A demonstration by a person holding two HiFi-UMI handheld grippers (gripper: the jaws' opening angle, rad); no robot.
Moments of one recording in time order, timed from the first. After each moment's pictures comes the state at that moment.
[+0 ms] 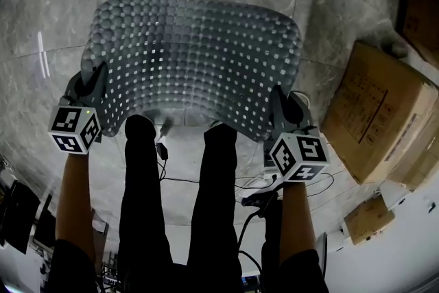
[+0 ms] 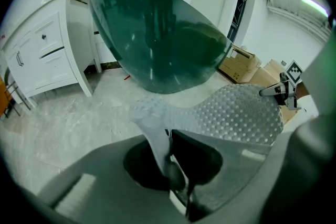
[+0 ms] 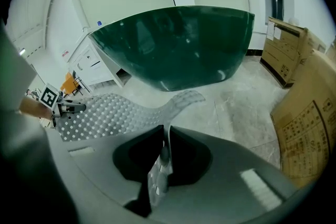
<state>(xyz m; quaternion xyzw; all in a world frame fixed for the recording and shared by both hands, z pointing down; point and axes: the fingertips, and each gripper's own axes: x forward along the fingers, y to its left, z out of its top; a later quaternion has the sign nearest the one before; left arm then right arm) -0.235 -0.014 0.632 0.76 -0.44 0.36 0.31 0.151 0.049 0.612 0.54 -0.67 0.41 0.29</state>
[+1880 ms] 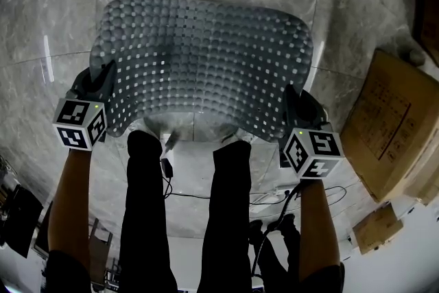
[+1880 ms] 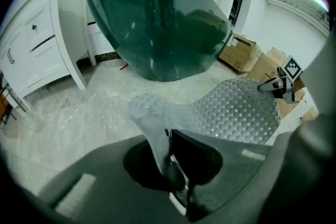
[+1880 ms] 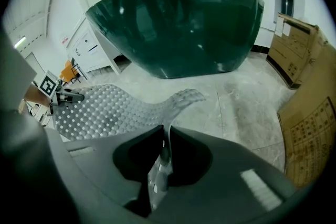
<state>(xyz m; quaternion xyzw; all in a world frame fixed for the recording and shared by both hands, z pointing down) -0.236 -0.016 0.723 0.76 -0.41 0.40 0.30 0.157 0.047 0.709 0.52 -0.68 0.40 0.33</state>
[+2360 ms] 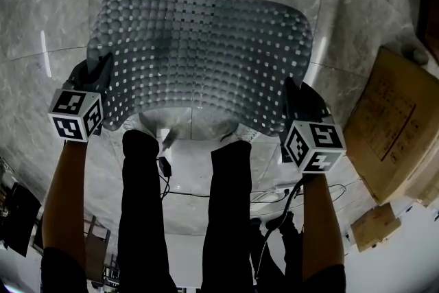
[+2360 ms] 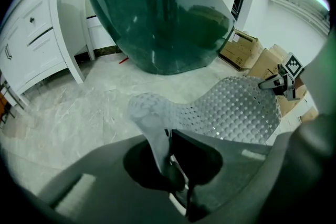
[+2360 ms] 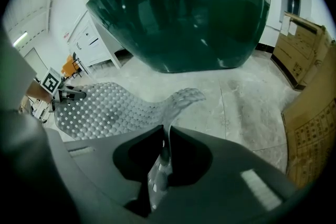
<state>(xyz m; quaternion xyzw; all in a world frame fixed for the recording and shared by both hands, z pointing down) -0.242 -0.012 0.757 0.75 -0.41 0.41 0.31 0.153 0.049 0.737 0.50 -0.68 0.40 0.35</state>
